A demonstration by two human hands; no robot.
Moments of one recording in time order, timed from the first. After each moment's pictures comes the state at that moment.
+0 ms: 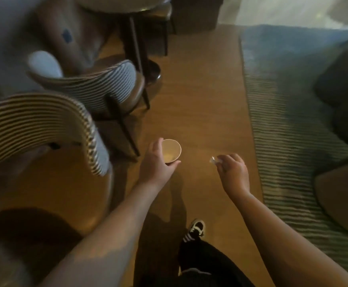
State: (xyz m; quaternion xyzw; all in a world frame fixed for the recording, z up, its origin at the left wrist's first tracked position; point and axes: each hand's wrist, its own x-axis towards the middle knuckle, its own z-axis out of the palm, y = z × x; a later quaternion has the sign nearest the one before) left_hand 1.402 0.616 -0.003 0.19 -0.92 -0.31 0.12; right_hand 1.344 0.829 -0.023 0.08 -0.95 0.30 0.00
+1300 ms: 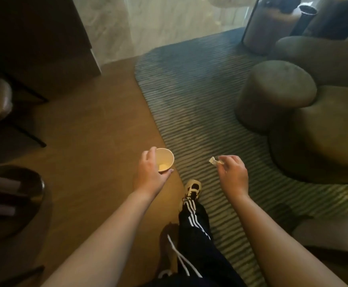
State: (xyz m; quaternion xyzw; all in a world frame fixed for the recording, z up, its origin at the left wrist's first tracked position) left_hand 0.353 0.867 -0.025 -0.04 -0.95 -0.31 0.00; right_hand 0.404 1.090 -0.012 -0.21 -0.91 0.35 0.06
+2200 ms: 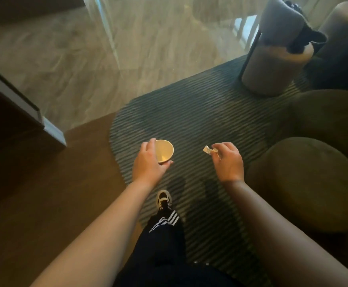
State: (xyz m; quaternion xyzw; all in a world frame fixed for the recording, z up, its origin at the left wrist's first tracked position) left_hand -0.485 1.105 -0.002 -0.08 -0.95 -0.30 -0.04; right_hand -0.425 1.317 -0.002 -0.19 -0.92 0.33 0.09
